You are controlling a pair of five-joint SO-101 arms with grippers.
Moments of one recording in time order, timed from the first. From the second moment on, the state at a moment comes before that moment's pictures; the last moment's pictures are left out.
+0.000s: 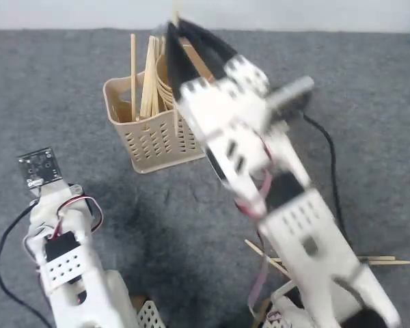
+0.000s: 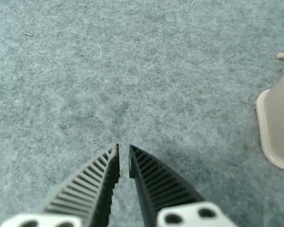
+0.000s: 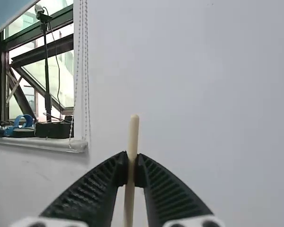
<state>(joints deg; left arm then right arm) -35.6 -58.9 84.6 31.2 -2.0 -37.2 -27.3 21.7 -7.6 -5.4</state>
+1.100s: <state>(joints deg) -35.6 -58.9 84.6 31.2 -2.0 -37.4 3.8 -17.9 24.7 -10.6</state>
